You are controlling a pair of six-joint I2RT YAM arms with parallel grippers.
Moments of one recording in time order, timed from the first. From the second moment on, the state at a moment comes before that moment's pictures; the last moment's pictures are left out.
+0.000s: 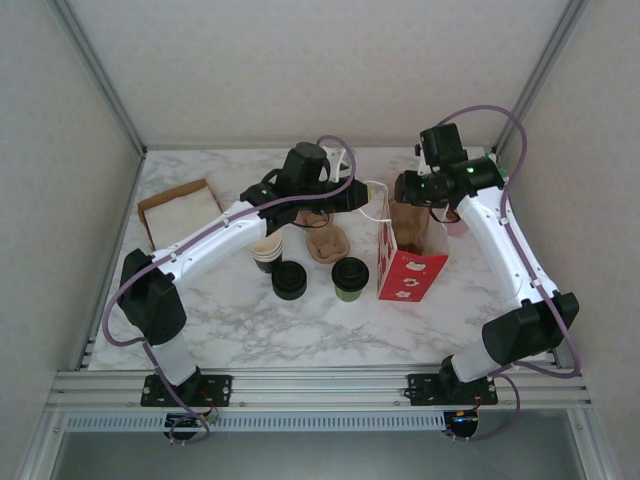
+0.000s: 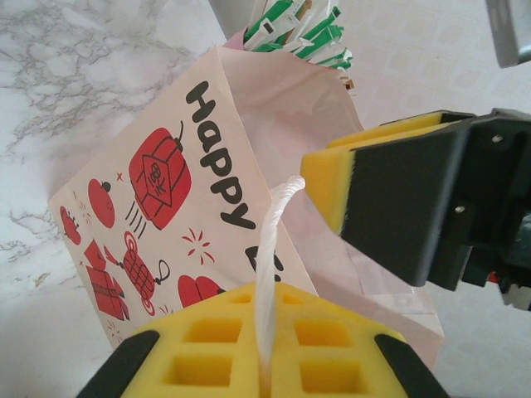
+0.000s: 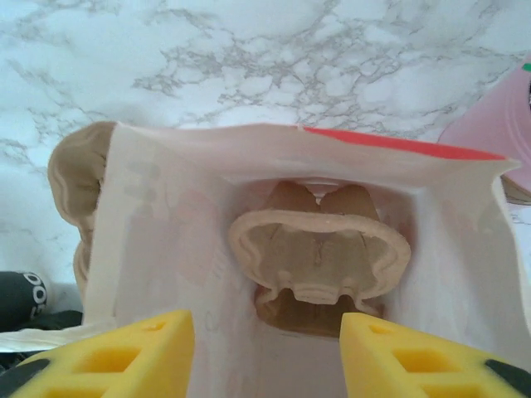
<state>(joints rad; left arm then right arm) -0.70 1.75 1.61 -0.31 0.41 -0.73 0.32 1.52 1.70 -1.12 0.03 0.32</state>
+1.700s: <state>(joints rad) -0.70 1.79 1.59 -0.31 0.41 -0.71 0.40 1.46 1.67 -1.10 -0.13 0.40</state>
